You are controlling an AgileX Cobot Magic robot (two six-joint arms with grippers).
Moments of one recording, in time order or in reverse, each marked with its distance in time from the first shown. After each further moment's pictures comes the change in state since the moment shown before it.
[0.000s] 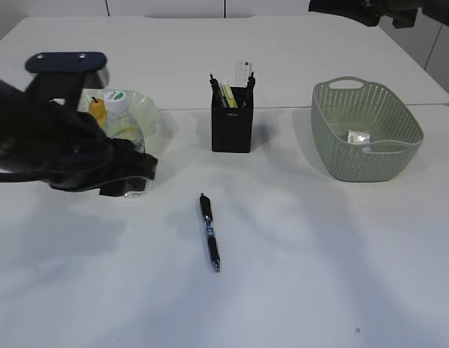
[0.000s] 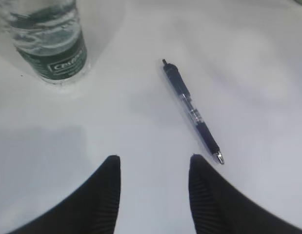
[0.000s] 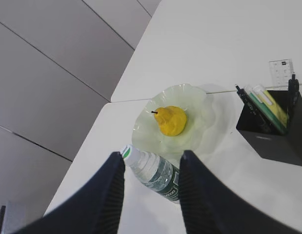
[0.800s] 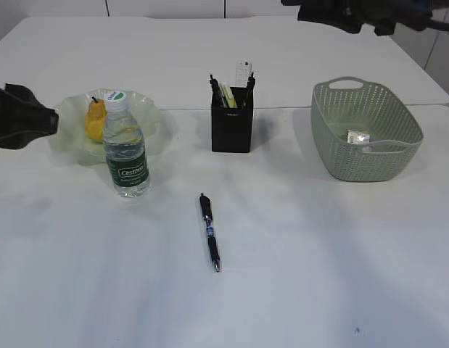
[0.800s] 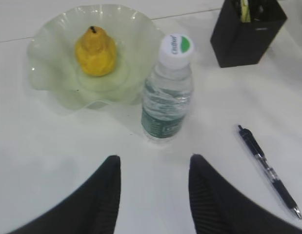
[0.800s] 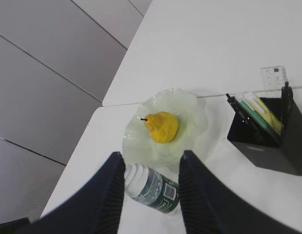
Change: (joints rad) left arm 0.219 -0.248 0.107 0.207 -0.081 0.001; right arm 0.000 0.124 -0.097 0.000 0.010 0.012
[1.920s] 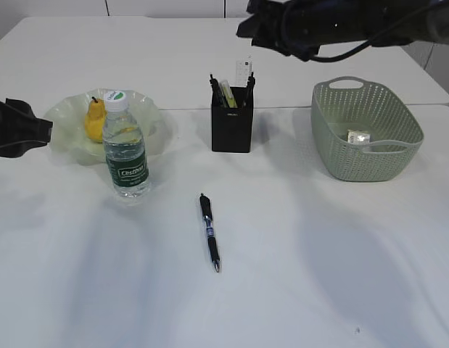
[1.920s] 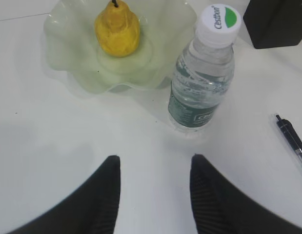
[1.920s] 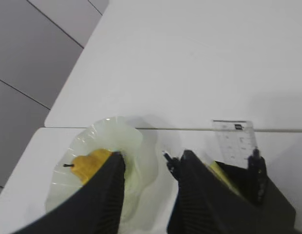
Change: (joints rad) left arm 0.063 0.083 0.000 0.022 -0.006 0.000; right arm 0.056 0.549 -0.499 0.000 0.132 -0.046
